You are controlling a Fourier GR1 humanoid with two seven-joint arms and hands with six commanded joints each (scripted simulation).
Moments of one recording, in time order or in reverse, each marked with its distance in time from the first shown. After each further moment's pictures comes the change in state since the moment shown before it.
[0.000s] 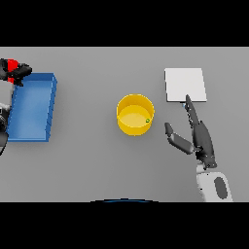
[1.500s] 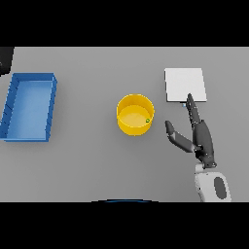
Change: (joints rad) left arm -0.323 0.081 -0.326 -0.477 -0.510 -0.099 0.095; right arm -0.001 0.027 -0.011 -0.017 -0.017 -0.020 0.010
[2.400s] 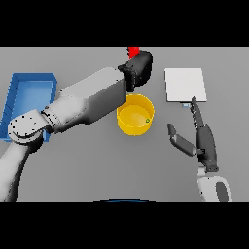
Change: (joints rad) left arm 0.154 -0.332 -0.705 -0.572 -0.839 -0.228 -0.165; right arm 0.047 -0.007 0.001 -0.033 0.039 -0.025 0.023
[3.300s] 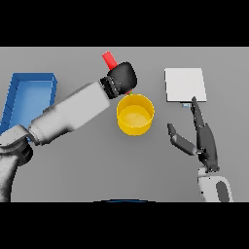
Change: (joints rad) left arm 0.251 0.067 0.293 -0.113 0.119 -0.028 0.078; right arm -0.002 -0.004 -0.002 -0.006 -0.004 0.004 0.020
